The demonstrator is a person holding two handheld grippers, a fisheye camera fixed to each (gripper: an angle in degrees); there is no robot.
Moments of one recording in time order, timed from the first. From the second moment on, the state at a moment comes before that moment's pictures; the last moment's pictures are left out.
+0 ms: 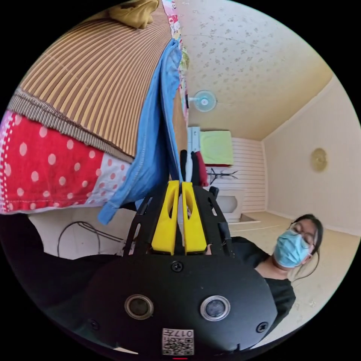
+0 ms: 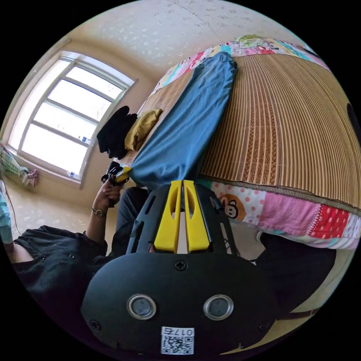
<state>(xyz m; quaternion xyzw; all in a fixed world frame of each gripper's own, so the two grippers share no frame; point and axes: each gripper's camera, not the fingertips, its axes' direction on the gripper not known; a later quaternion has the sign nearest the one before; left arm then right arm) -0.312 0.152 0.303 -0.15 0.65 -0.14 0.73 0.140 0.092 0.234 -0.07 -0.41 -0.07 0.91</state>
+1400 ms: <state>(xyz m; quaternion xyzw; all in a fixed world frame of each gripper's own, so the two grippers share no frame) -0.189 0.155 0.267 -0.22 0.37 0.05 0.90 0.159 0.116 0.296 -0.18 -0.32 -0.19 0.91</state>
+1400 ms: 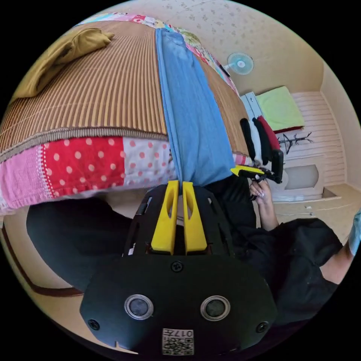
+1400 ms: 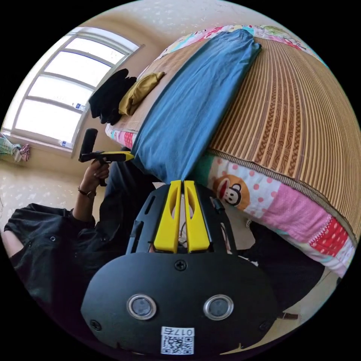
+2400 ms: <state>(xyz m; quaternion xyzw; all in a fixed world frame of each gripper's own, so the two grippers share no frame) -0.243 -0.077 0.434 -0.18 0.55 -0.07 0.82 0.271 -0.136 0.494 -0.20 -0.57 0.03 0.80</state>
